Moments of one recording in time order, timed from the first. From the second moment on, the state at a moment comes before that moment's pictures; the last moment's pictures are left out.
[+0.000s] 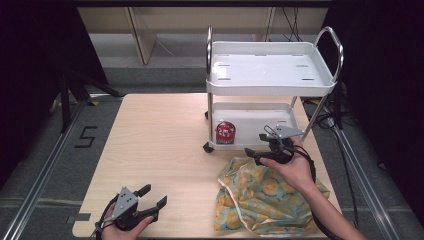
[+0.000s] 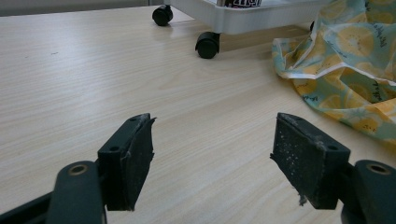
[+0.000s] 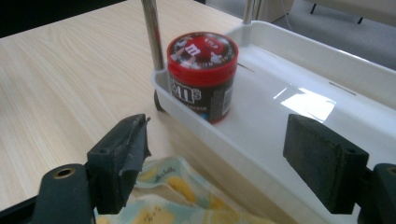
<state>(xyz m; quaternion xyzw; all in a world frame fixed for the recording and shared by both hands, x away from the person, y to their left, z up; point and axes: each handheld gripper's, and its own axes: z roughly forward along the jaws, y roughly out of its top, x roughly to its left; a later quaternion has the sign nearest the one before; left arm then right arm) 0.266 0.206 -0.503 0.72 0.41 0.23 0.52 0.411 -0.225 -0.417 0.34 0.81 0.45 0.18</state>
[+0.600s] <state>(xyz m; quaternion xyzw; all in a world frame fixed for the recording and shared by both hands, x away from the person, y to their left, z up) 0.266 0.205 -0.503 0.72 0.41 0.23 0.52 0.385 -0.248 -0.431 0.34 0.80 0.46 0.20</state>
